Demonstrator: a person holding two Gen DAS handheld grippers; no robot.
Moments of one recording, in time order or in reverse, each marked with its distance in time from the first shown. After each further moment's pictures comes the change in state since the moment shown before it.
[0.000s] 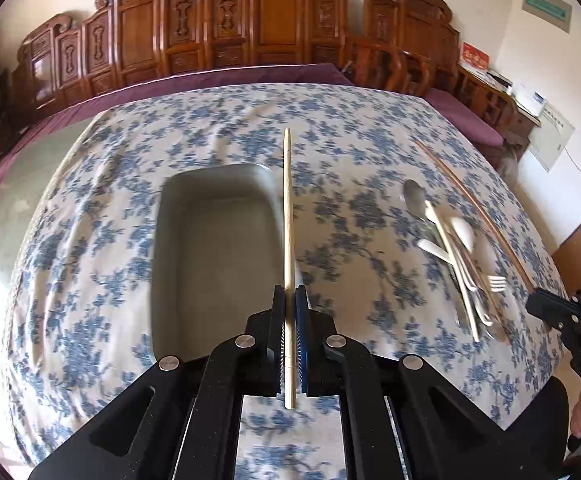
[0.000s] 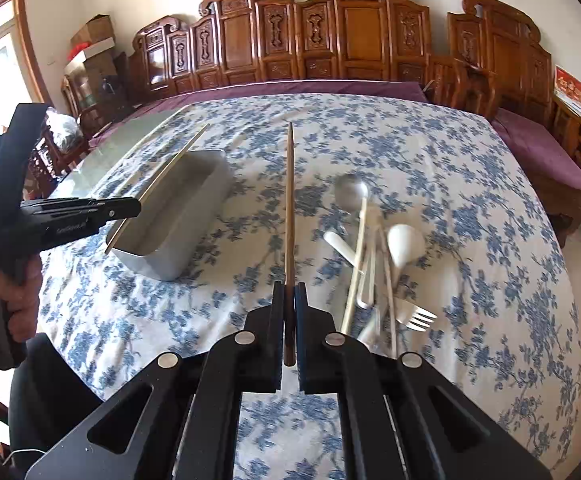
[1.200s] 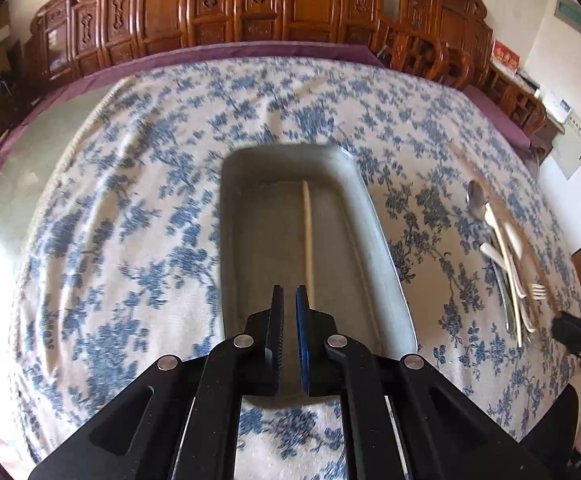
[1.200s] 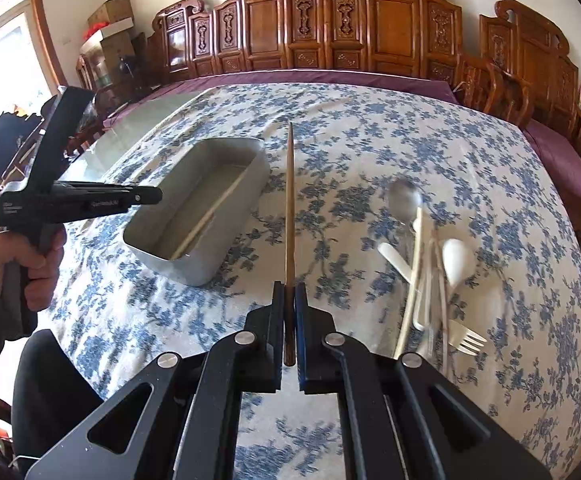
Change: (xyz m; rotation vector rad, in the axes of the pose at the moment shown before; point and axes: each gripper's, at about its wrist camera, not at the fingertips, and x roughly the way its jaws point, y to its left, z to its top) left arm 0.024 0.063 0.008 -0.059 0.072 0.033; right arm 0.032 0.043 0.016 -0.059 0.050 0.041
